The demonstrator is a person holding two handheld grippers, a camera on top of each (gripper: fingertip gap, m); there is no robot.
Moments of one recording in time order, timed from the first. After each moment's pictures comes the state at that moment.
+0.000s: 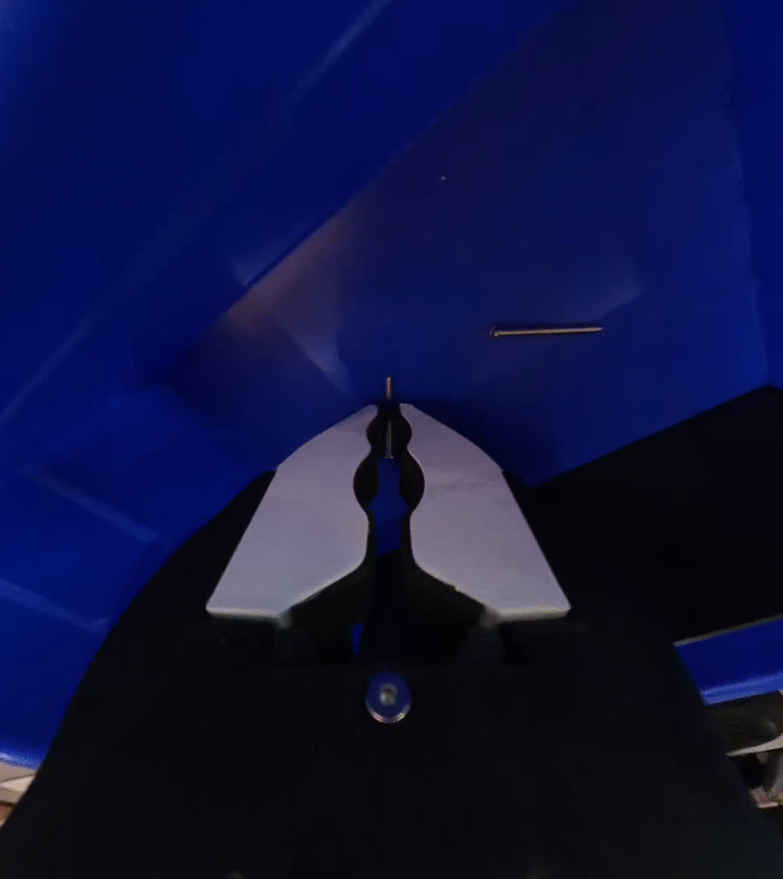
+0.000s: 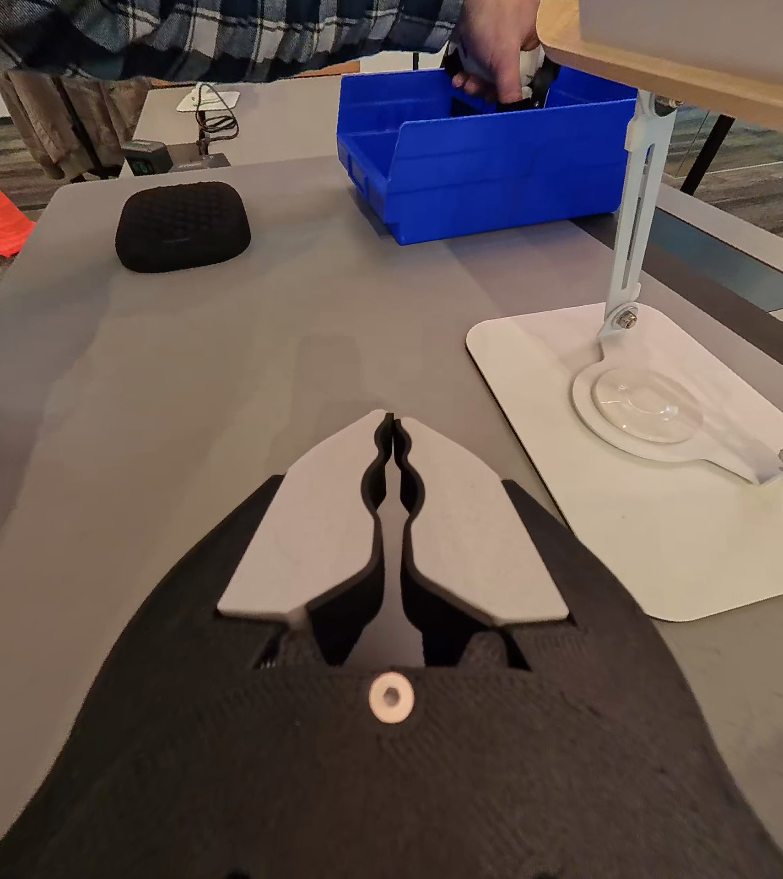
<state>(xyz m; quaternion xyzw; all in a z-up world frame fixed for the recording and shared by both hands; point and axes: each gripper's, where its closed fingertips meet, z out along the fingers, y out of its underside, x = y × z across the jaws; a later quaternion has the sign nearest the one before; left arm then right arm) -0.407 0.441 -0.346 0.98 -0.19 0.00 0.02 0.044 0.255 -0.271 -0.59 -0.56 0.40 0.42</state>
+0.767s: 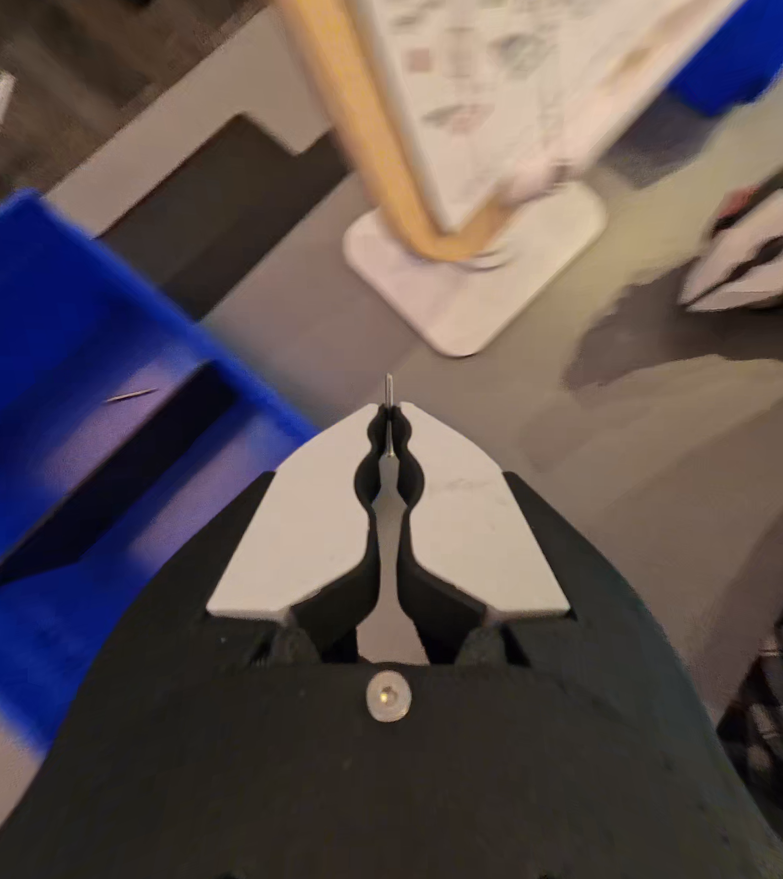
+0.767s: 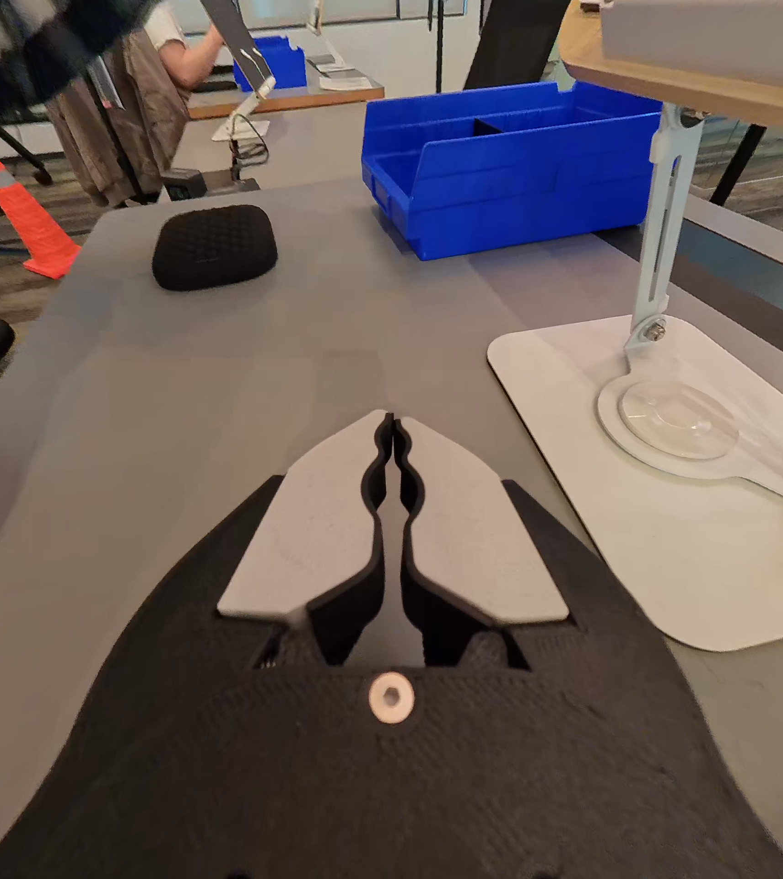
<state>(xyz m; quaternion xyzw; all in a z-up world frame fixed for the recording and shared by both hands) -0.205 0.297 -0.164 0.89 -0.27 0.14 -0.32 0.041 0.246 -0.266 -0.58 -0.55 0.43 0.41</state>
